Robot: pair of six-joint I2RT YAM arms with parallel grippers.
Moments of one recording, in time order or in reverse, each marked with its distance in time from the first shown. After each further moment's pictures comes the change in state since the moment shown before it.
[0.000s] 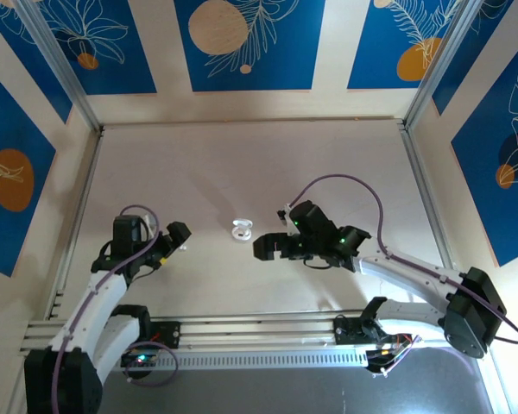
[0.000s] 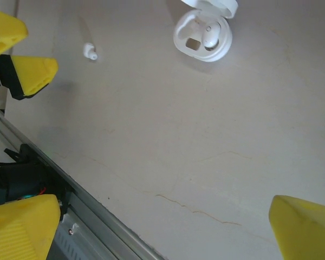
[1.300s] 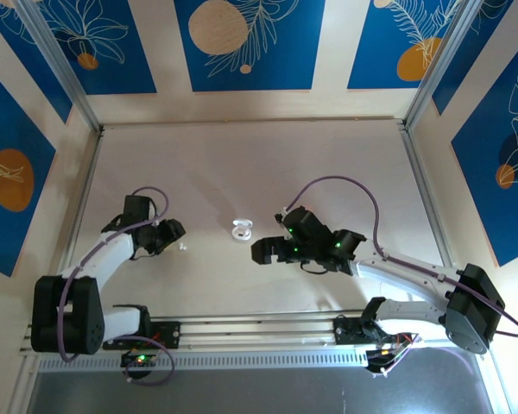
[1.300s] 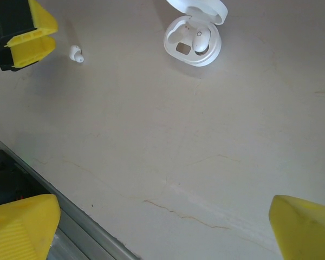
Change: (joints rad) left arm 0.009 0.458 0.192 0.003 -0.118 0.162; right arm 0.062 0.022 -0.004 -0.001 0.120 0.010
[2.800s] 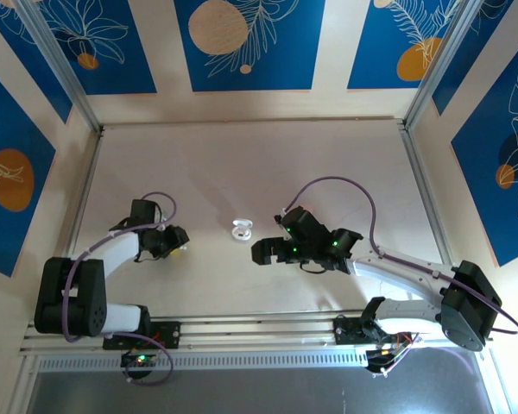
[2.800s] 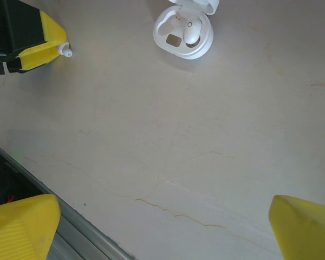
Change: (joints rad) left arm -0.028 0.081 -0.050 0.091 0.042 0.039; right arm -0.009 0.026 0.000 -0.007 -0.008 -0.003
